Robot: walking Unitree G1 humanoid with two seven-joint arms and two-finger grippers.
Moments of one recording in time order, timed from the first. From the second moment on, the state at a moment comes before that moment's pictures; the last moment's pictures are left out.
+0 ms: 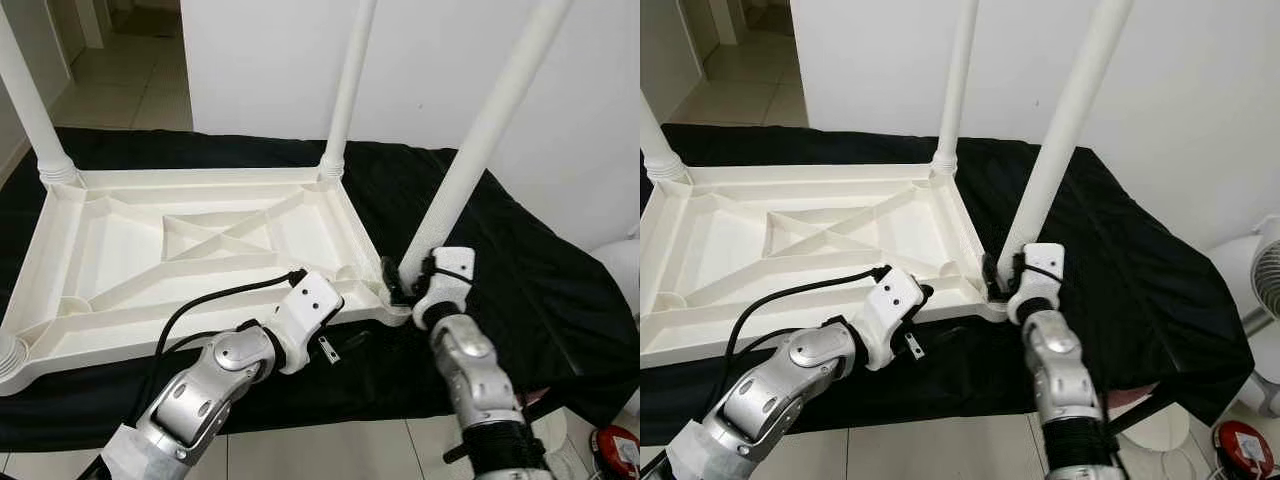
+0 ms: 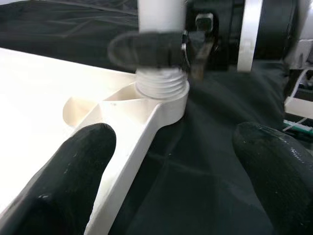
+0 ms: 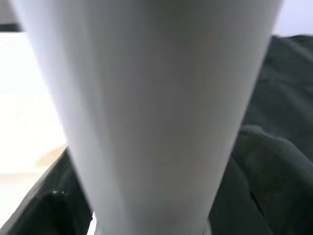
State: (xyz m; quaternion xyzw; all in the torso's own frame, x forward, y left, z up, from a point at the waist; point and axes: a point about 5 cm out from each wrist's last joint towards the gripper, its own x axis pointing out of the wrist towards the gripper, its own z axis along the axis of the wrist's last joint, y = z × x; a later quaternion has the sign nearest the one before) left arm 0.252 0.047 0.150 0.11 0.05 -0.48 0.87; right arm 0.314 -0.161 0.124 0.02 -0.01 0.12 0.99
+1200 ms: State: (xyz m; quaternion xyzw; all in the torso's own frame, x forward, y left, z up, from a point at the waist) left arm 0.256 0.046 0.156 0.12 0.04 -0.48 0.87; right arm 0.332 -0.173 0.119 -0.04 0.00 0.33 0.94
